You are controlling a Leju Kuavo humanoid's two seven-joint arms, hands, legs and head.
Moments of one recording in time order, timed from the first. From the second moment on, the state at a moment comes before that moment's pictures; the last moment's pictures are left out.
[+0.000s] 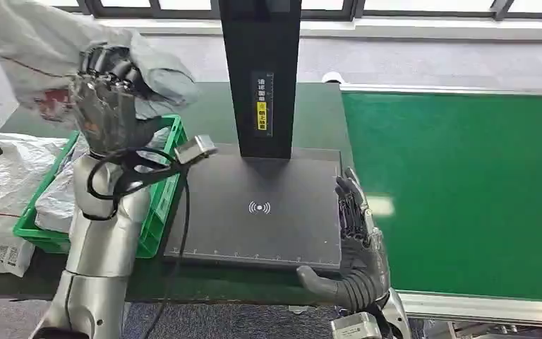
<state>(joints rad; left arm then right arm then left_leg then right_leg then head) -0.62 -0.17 -0.05 -1.42 -1.45 0.70 -0.28 0.12 0.19 0.28 -1.68 0.53 -0.19 -0.67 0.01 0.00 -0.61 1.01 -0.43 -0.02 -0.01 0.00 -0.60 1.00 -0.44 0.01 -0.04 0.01</state>
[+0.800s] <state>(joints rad) -0.82 -0.07 0.04 -0.89 -1.57 0.65 0.08 0.12 0.21 0.30 -1.64 0.56 -0.16 -0.65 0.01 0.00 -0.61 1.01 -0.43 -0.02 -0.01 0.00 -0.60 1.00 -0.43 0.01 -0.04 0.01</state>
